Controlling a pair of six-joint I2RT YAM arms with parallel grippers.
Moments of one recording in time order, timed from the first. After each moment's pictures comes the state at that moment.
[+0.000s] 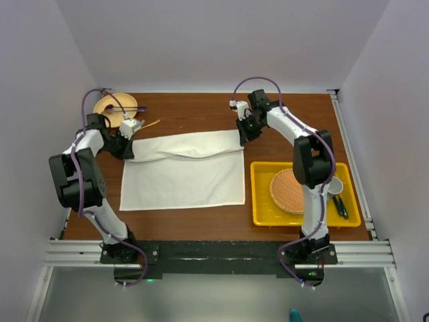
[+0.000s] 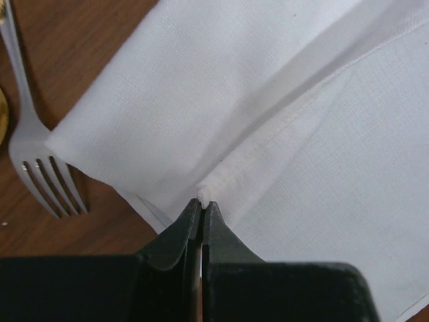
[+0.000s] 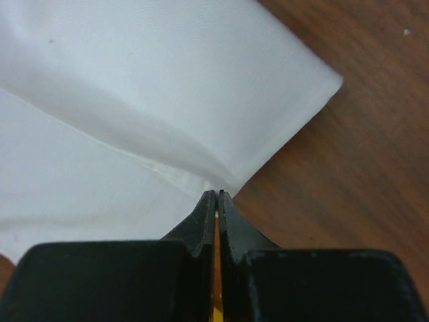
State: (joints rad) left arm 0.30 1.80 1.18 -0.61 0.54 0.78; right arm 0.34 2.17 1.79 -0.78 -0.32 -0.23
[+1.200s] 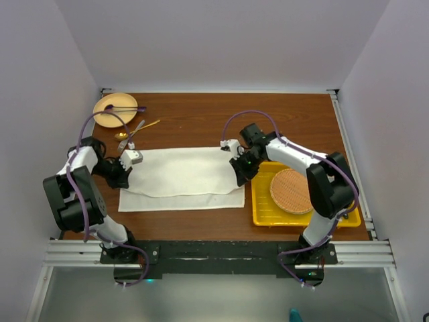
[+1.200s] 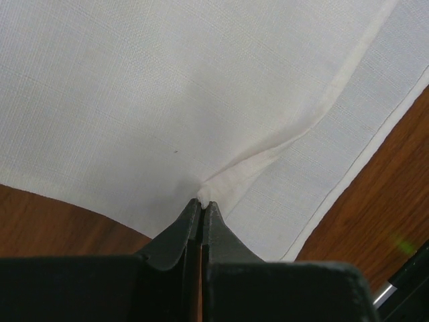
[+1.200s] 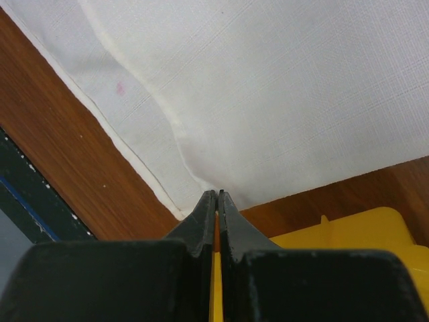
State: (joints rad) left arm 0.40 1.59 0.95 -0.94 0.51 1.30; right arm 0.53 1.76 1.20 -0.73 -0.44 -0.26
